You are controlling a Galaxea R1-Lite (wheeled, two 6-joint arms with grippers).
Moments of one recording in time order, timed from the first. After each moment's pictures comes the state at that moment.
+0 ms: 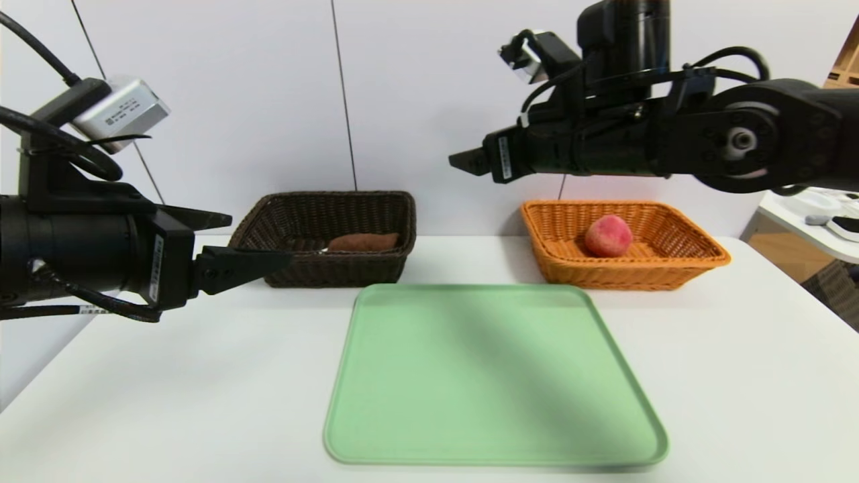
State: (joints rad) left arm -0.36 1.25 -1.07 0.18 -0.20 0.10; right arm 0.56 1.90 -1.72 0.07 -0.03 -0.13
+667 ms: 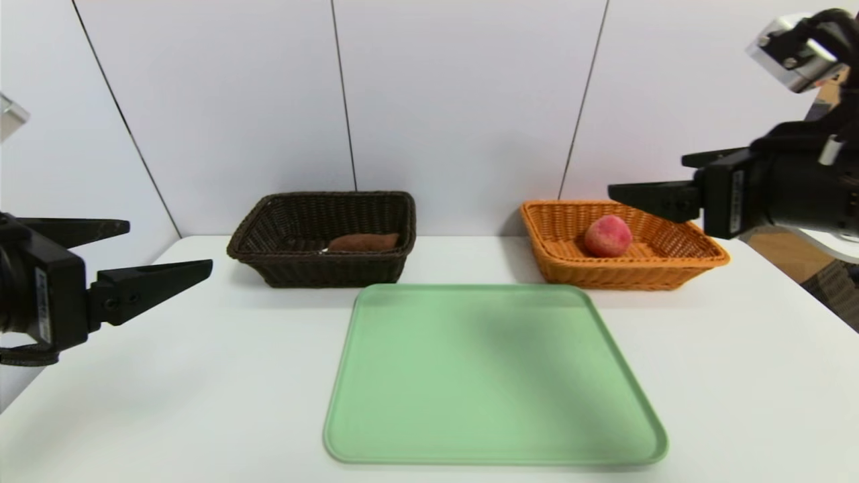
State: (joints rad) left arm -0.36 1.04 -0.96 0.20 0.01 0.09; right arm 0.43 1.33 -1.13 0.07 -0.06 -0.13
